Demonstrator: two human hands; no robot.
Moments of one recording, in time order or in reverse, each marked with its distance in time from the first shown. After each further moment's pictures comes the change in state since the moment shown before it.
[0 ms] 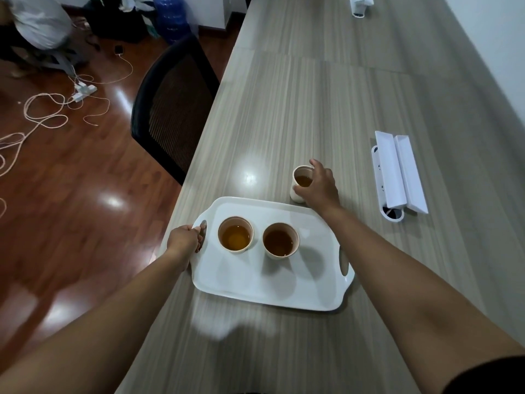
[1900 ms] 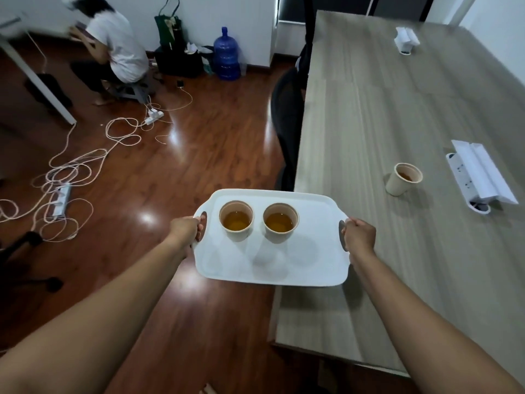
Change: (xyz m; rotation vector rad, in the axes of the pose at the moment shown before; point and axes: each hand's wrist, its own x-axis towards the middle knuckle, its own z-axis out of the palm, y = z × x) left_hand 0.018 -0.045 -0.332 -0.184 0.055 0.105; right_hand -0.229 -0.166 0.150 0.587 0.236 0.510
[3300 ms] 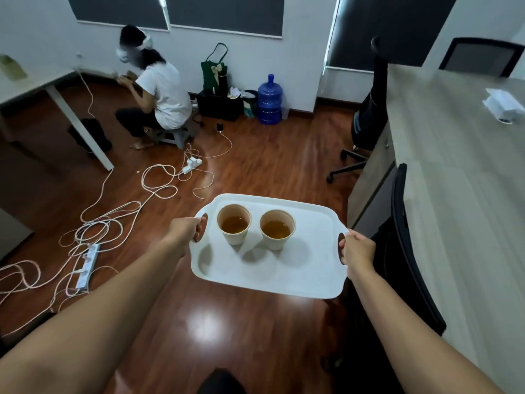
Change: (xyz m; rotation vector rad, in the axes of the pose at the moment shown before) left_hand 0.405 0.296 -0.124 -0.040 0.075 0.032; right_hand 0.113 -0.261 0.433 0.253 -0.123 0.029
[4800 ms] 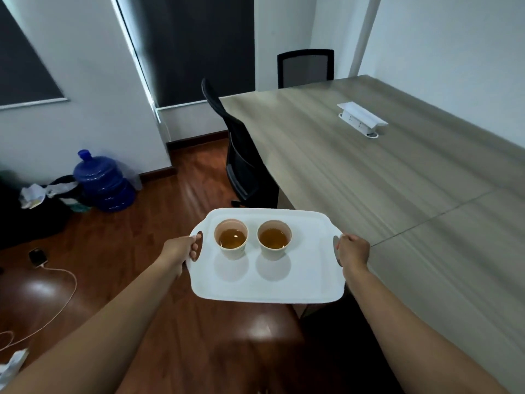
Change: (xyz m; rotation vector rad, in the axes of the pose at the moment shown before) left_hand 0.398 0.370 0.610 0.380 -0.568 0.110; right_hand 0.557 -0.249 0.061 0.048 0.656 0.041
